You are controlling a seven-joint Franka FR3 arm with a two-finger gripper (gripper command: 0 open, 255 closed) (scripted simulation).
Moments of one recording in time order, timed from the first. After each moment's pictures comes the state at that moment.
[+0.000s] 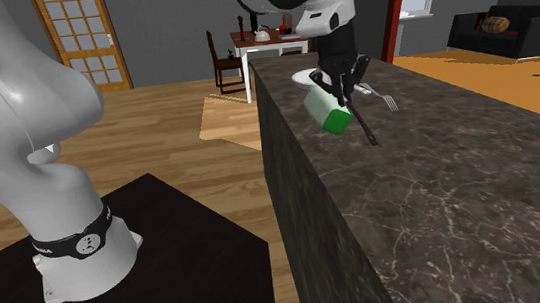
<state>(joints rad) 0.10 0.02 0.98 -2.20 -0.04 2.46 1.84</state>
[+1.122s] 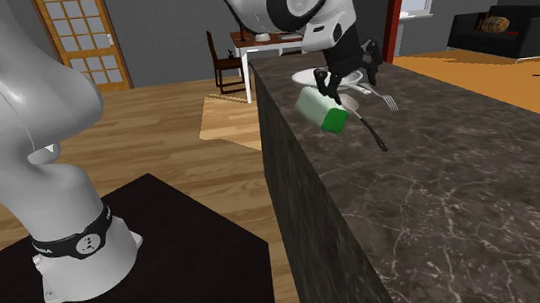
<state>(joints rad) 0.12 0.11 0.97 -2.24 -0.16 2.74 1.93</state>
